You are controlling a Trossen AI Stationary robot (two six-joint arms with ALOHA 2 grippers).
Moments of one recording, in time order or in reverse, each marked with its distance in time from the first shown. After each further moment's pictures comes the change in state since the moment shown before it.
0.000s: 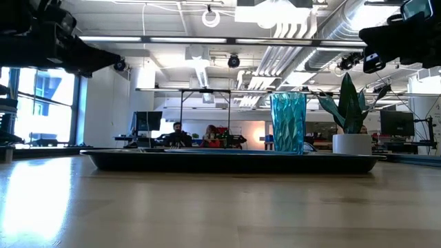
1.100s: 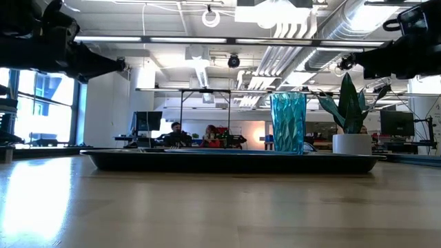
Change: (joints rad) left arm 0.010 0.008 0.000 -0.030 -0.098 -0.058; right arm 0.000 0.014 0.000 -0.130 0.082 -0.135
